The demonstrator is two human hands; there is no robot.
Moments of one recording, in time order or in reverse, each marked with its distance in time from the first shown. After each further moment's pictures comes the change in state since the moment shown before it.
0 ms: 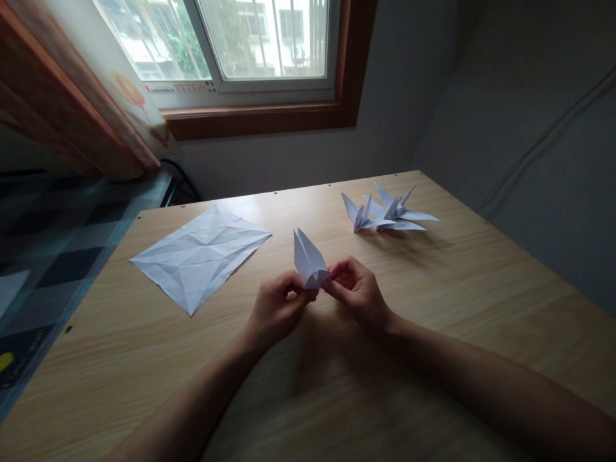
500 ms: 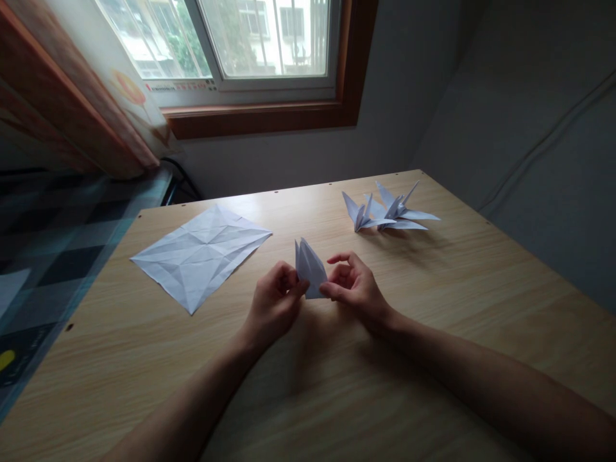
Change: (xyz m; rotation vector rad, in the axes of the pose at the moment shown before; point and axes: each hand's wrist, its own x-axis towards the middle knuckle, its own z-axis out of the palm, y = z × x) left_hand 0.001 -0.004 0.004 -0.144 0.158 -0.029; right_hand 0.004 -0.001 -0.001 0.017 -0.039 0.102
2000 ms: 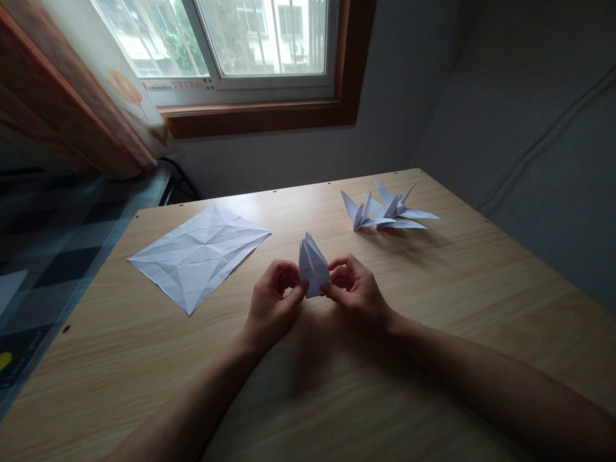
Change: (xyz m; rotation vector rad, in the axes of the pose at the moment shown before) left_hand -0.001 0.001 0.003 -0.033 0.029 0.073; right_hand -0.003 0.002 -0.003 -0.104 -0.011 -0.080
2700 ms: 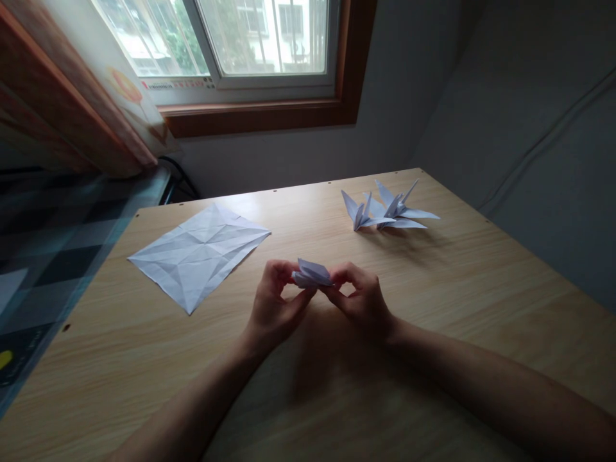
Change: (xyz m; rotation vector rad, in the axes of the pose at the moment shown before) left_hand -0.004 -0.006 0.003 0.089 0.012 0.133; right_hand -0.007 -0.008 0.002 -0.445 0.115 -0.325
